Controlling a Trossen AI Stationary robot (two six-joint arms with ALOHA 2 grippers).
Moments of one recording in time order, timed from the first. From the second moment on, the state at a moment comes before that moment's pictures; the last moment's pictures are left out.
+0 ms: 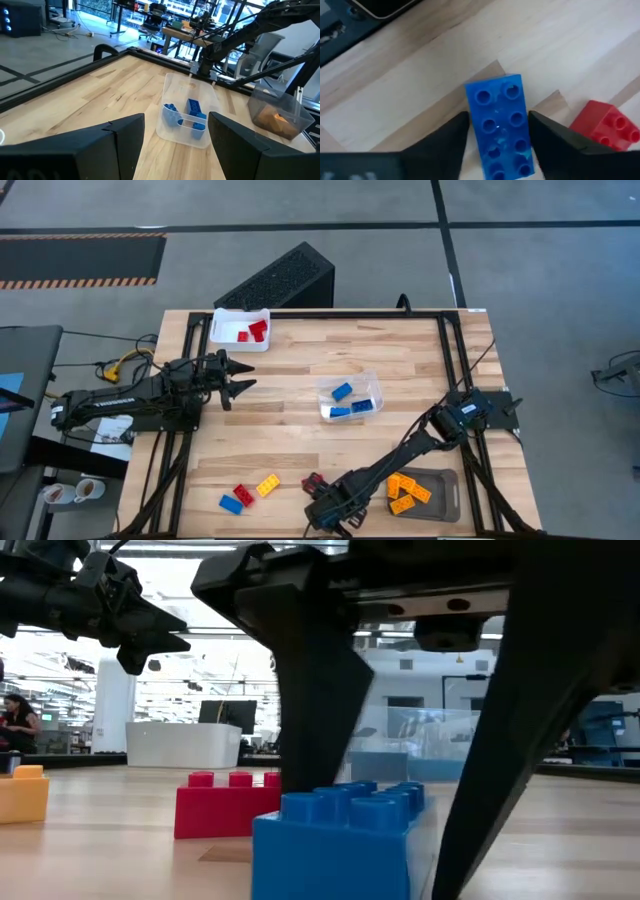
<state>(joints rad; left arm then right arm) 0.25 0.29 0.13 0.06 0.03 -0.27 0.57 2.39 1.95 -0.79 0.05 -0.43</state>
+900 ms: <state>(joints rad) 0.25 0.30 0.13 0.05 0.05 -0.29 0.39 2.08 1.90 -1.03 0.05 -0.22</state>
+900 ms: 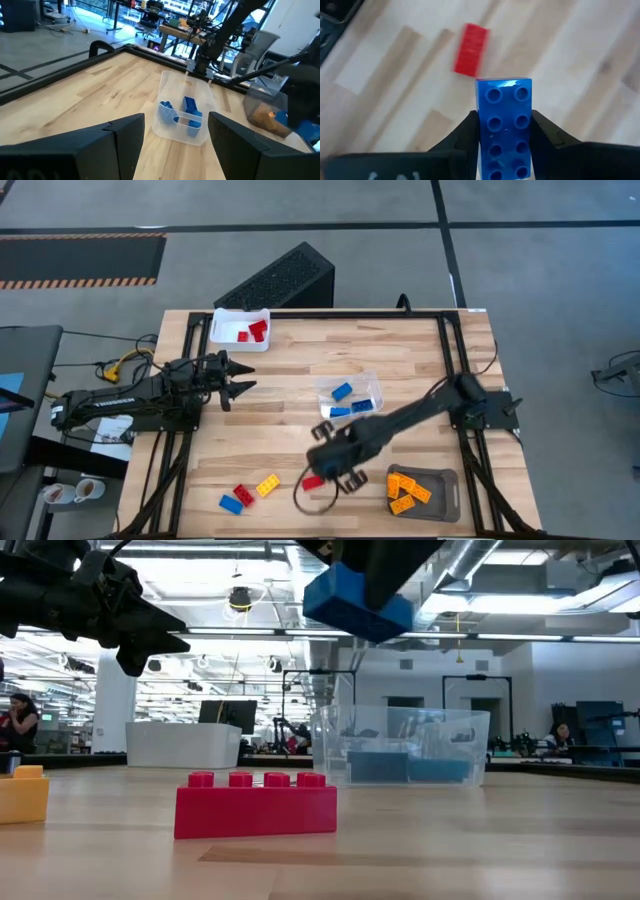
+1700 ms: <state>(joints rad) 0.25 0.30 0.13 0.03 0.01 -0.26 0.00 1.52 0.99 -0.30 0.12 -0.12</state>
